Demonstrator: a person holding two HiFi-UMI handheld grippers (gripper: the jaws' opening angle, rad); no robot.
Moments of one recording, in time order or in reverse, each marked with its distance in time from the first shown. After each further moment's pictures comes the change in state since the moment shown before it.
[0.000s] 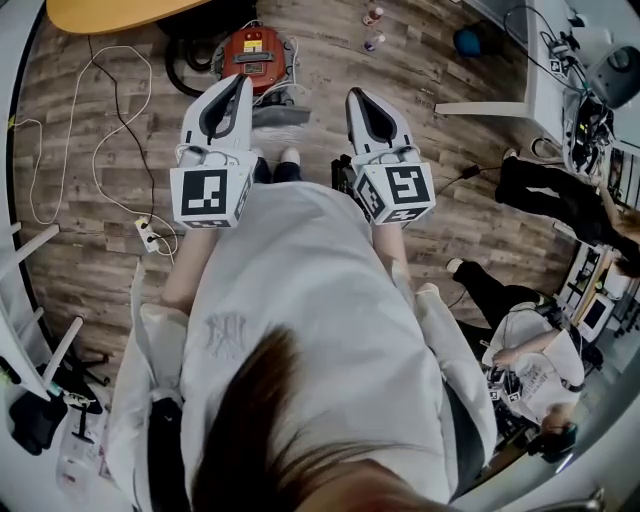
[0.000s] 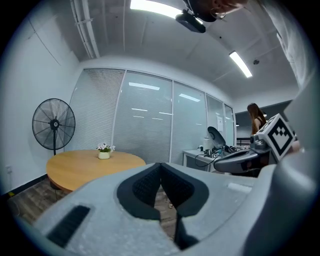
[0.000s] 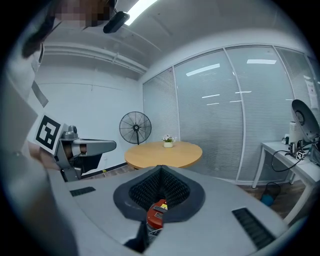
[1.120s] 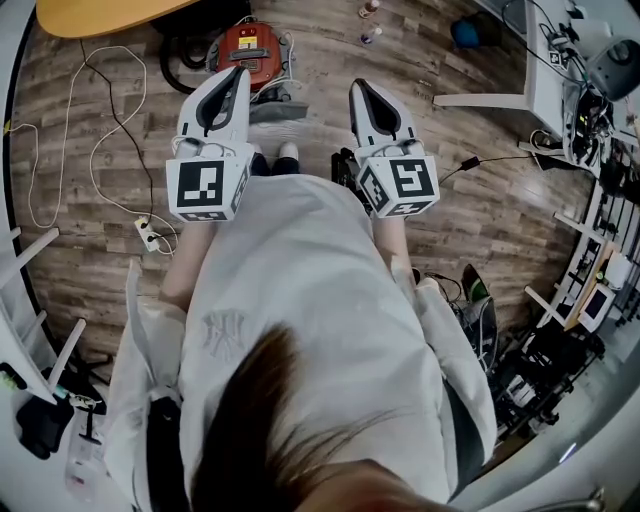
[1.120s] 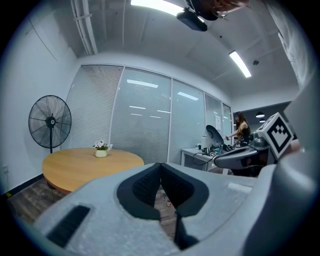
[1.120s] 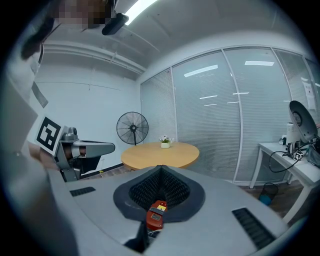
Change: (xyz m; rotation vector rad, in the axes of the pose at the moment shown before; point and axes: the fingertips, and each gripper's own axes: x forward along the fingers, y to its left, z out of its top) left arm 0.018 0.006 -0.006 -0.003 0.024 -0.032; right arm 0.009 -0.014 0.003 0.000 -0.005 -0.031
